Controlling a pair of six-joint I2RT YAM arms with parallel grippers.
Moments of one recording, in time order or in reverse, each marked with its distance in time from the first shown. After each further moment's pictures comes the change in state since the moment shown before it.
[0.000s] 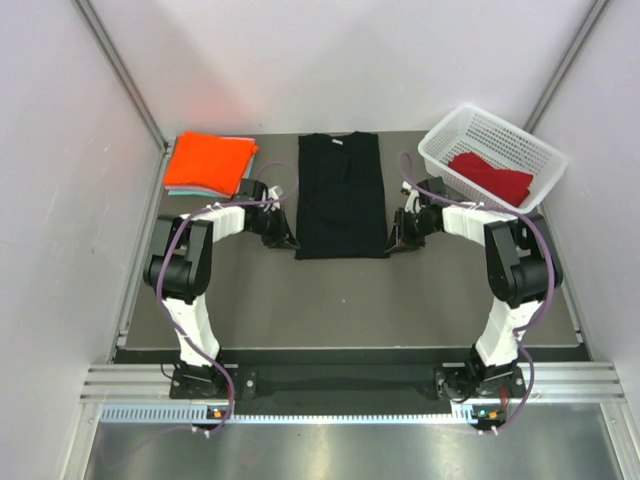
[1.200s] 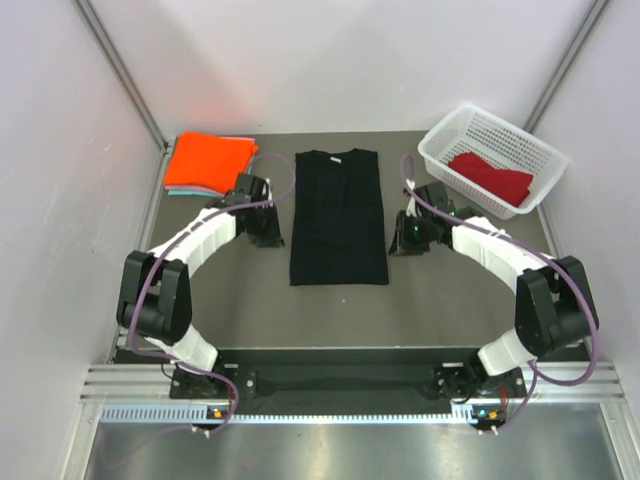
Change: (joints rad) left arm -0.084 -0.323 -0.100 -0.243 -0.367 -0.002; right arm 0.127 -0.341 -0.154 -0.130 0.238 0.087
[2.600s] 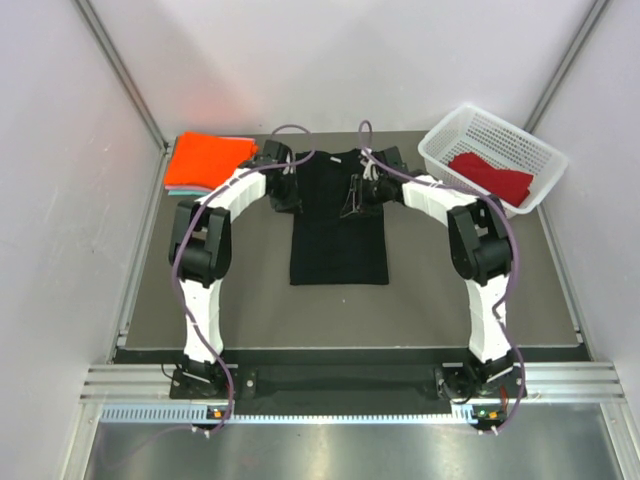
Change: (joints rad) left arm -0.006 0.531 0.603 -0.013 -0.043 -0.020; right arm 0.032 0.663 0.658 0.163 -0.261 0.052
